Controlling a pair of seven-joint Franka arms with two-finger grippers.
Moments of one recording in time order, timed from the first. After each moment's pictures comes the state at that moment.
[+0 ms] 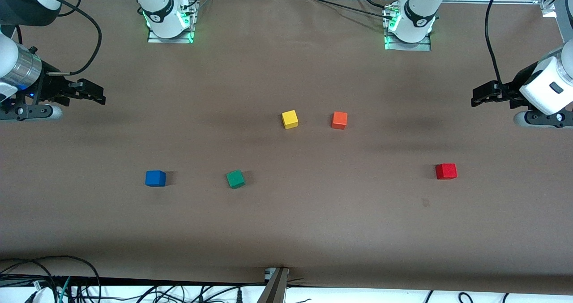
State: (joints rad) left arm -0.01 0.15 -0.03 -1.45 -0.01 1.45 -0.02; right arm 0.07 0.07 -0.03 -1.66 0.02 1.63 -0.02
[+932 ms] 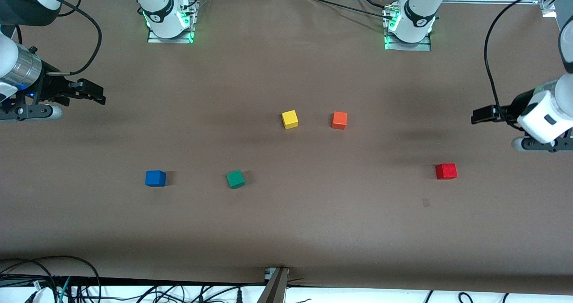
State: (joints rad) left arm 0.04 0.29 -0.02 -1.45 -0.01 1.53 0.01; right arm 0.07 0.07 -0.03 -1.66 0.02 1.63 -0.02
